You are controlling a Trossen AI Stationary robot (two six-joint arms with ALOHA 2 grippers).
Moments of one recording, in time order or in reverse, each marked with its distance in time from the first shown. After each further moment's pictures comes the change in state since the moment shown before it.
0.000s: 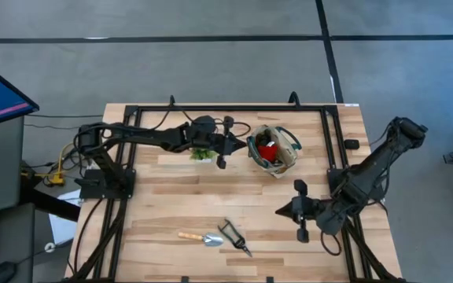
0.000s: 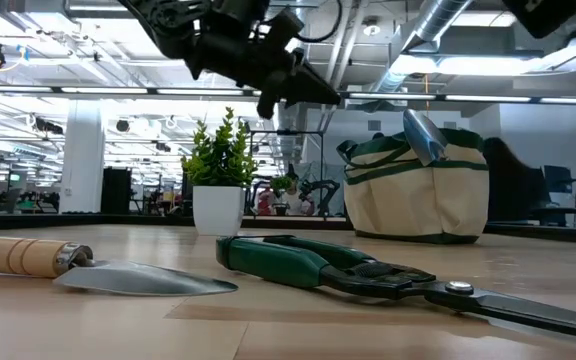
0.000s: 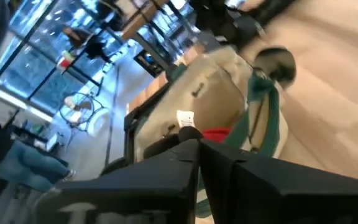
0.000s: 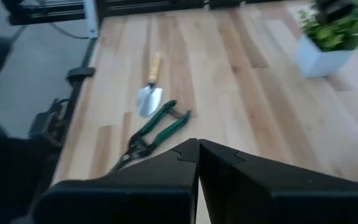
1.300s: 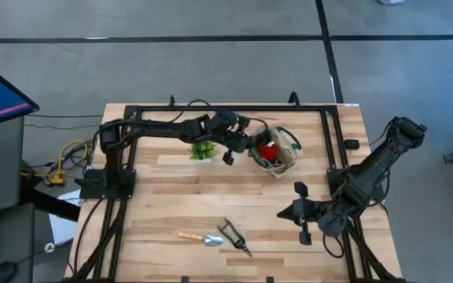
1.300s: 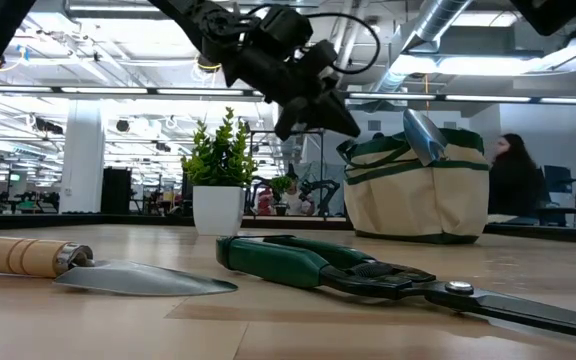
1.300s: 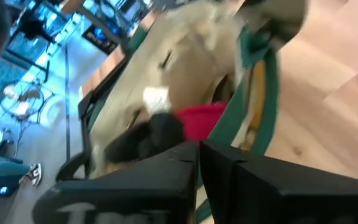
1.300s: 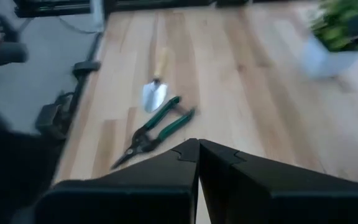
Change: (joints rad) left arm 0.038 0.203 0.297 -0.324 0.092 0.095; right arm 0.022 0.001 0.000 -0.004 -0.004 -0.014
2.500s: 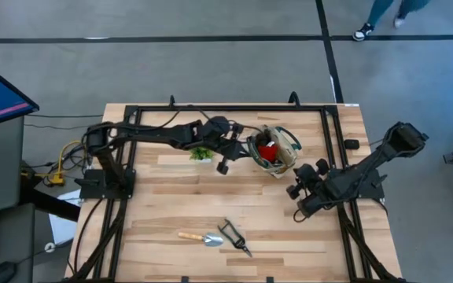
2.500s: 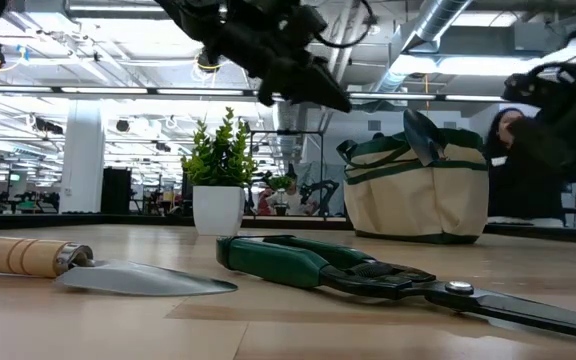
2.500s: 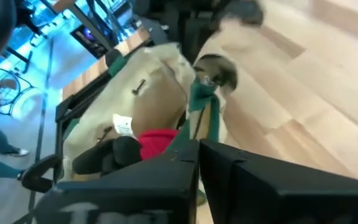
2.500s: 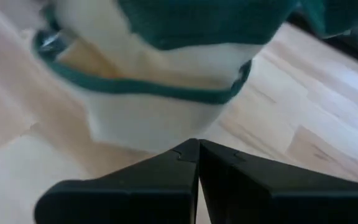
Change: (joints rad) left arm -0.065 -0.135 -0.092 -0.032 -0.003 -0.187; right arm -0.243 0.090 -0.340 -0.417 0.273 0.823
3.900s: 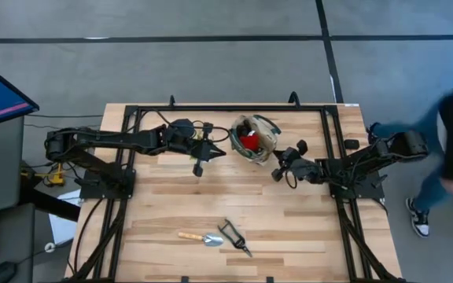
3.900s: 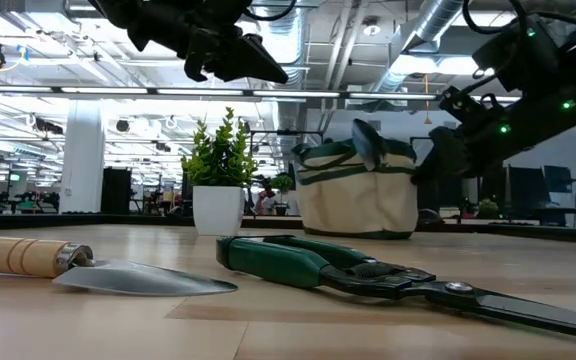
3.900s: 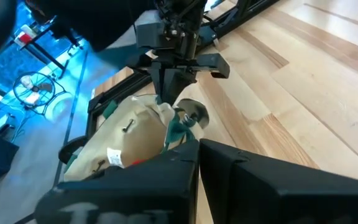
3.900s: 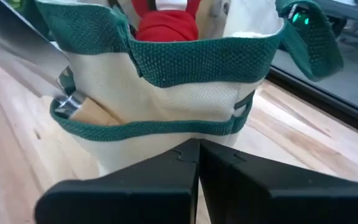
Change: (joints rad) left arm -0.005 -0.390 -0.384 0.127 -0.045 -0.073; right arm -0.500 0.000 -0.263 1.273 -0.166 -1.077
